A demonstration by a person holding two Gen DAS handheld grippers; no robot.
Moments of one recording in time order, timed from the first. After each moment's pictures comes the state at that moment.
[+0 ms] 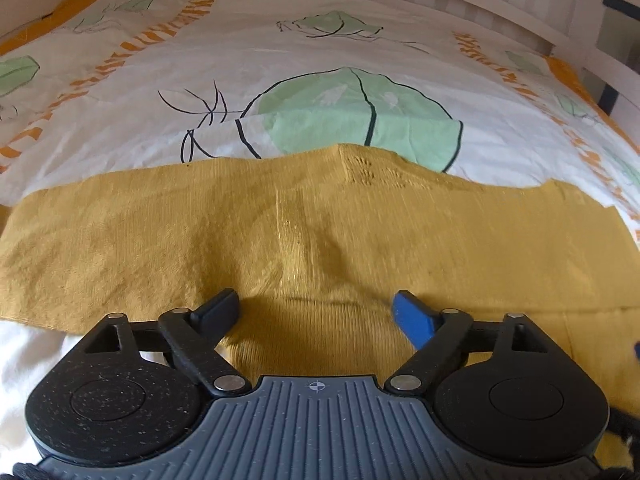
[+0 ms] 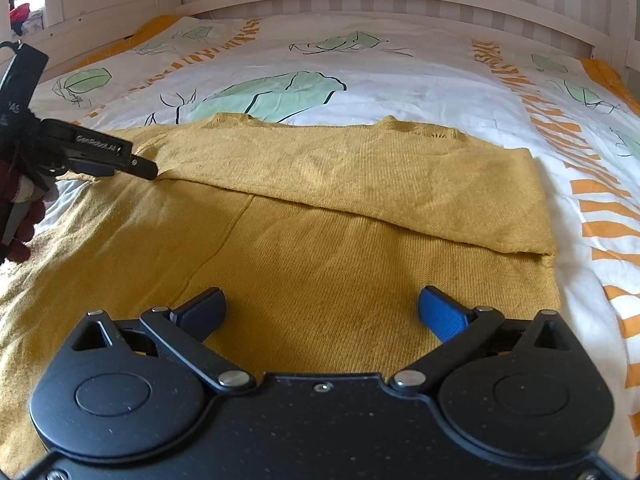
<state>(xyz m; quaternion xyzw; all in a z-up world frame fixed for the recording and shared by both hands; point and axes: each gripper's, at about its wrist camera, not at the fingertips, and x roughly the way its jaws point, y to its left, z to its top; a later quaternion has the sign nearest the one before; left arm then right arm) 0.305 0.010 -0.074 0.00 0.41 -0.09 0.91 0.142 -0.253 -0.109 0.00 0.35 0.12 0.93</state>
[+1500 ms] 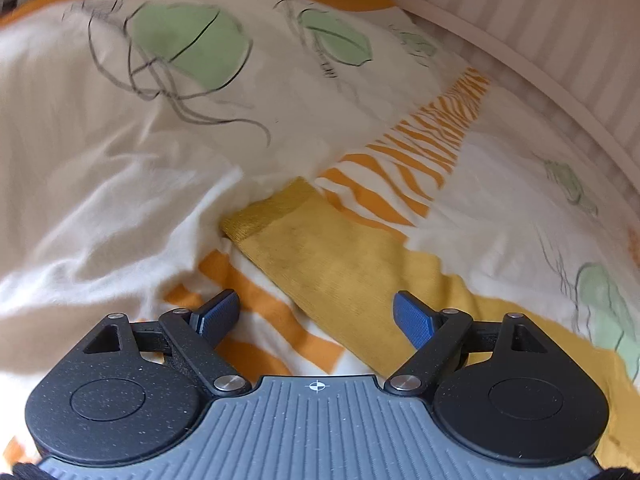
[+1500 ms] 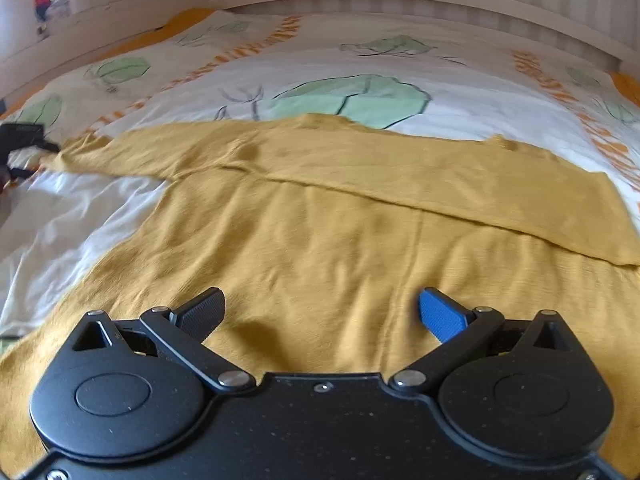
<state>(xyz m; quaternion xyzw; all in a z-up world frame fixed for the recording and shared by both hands) 0.299 0.369 -0.073 -0.22 0.35 0.13 0.90 0.131 -0.148 -0.102 -0.02 0.35 0.13 0.93</state>
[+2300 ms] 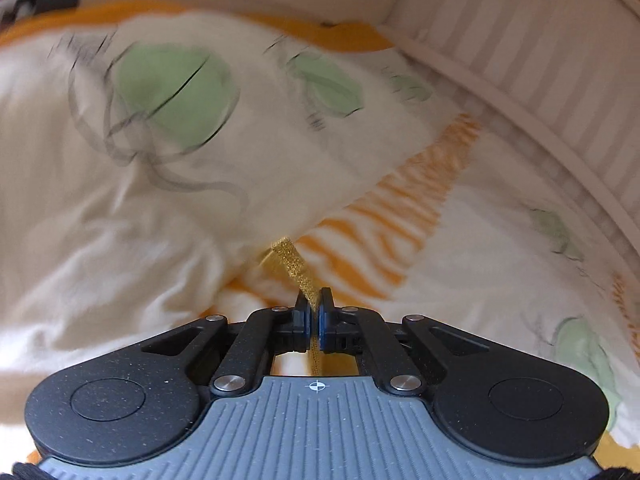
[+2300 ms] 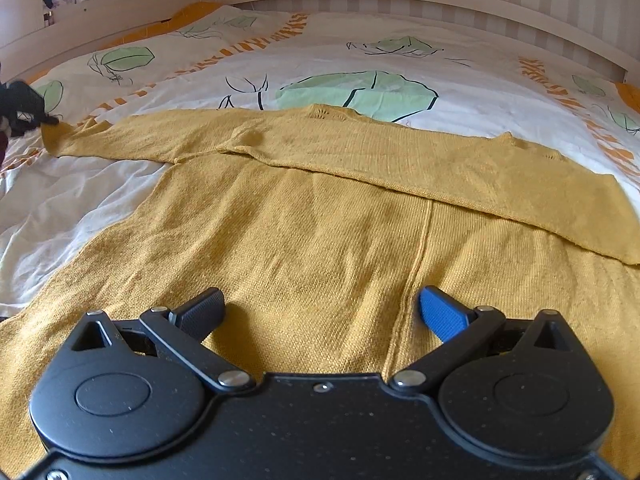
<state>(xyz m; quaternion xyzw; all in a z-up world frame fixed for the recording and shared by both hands) 0.313 0.366 -0.036 -0.22 0.29 0.12 0.92 0.133 -0.142 -0.114 -0.02 0.35 0.13 0.93</state>
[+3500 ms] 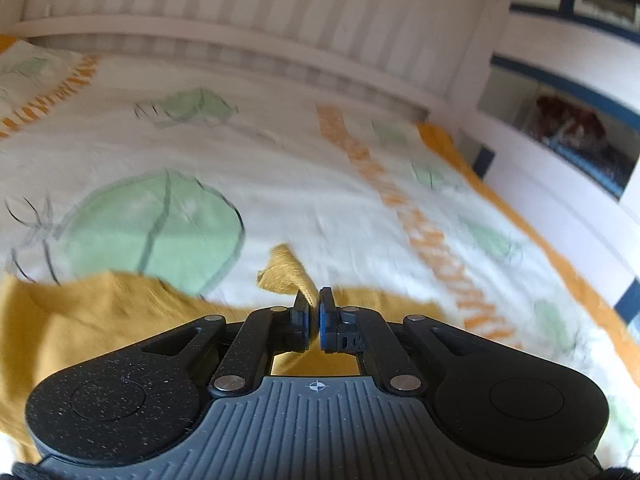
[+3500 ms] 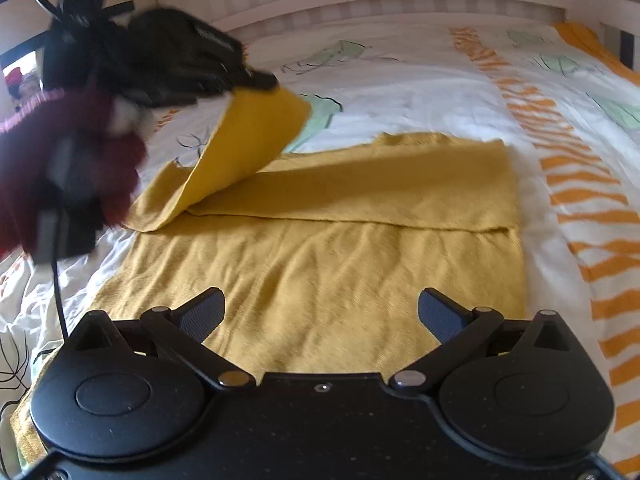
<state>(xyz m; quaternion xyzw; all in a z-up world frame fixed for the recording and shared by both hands) 0.303 -0.086 -0.028 -0.06 0.31 -0.25 0.91 0.111 -0.267 -0.065 0.09 0.36 0.11 0.92</state>
